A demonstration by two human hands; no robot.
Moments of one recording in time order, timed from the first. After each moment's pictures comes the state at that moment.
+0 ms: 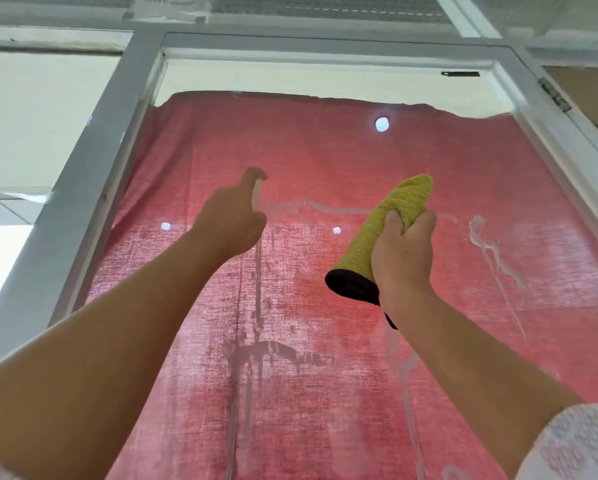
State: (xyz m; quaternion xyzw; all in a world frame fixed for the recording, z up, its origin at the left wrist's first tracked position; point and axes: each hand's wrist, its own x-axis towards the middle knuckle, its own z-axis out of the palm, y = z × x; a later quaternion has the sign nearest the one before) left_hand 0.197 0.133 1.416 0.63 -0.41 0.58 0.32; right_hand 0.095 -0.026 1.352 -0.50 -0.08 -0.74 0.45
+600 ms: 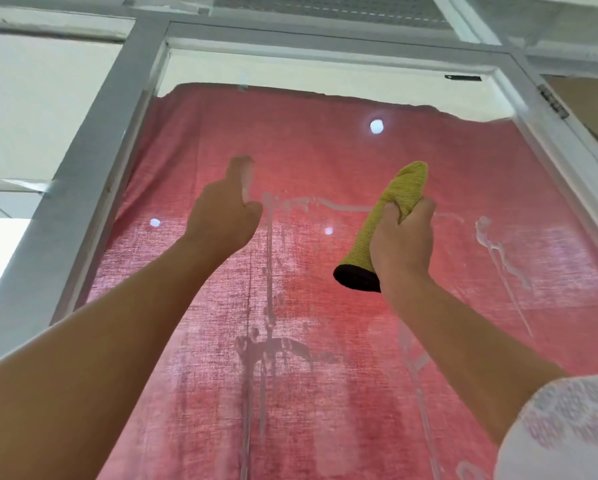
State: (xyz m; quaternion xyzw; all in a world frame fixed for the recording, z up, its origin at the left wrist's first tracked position) left_hand 0.212 0.148 1.410 0.56 -0.43 0.59 0.39; right_hand 0.113 -0.021 1.368 -0.50 -0.02 -0.78 0.38
